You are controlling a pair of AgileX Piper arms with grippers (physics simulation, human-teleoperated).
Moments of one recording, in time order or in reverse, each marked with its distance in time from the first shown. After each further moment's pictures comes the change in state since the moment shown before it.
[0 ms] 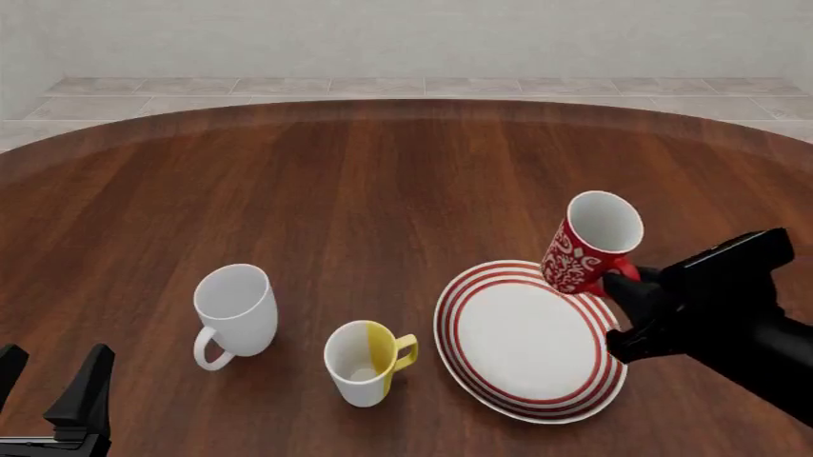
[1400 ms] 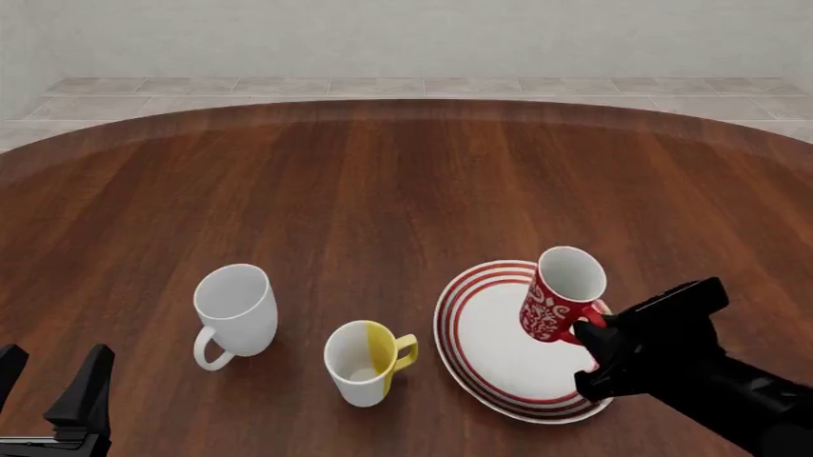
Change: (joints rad) left arm 0.000 0.000 0.000 0.000 0.000; right arm 0.055 0.109 0.153 -0.146 0.064
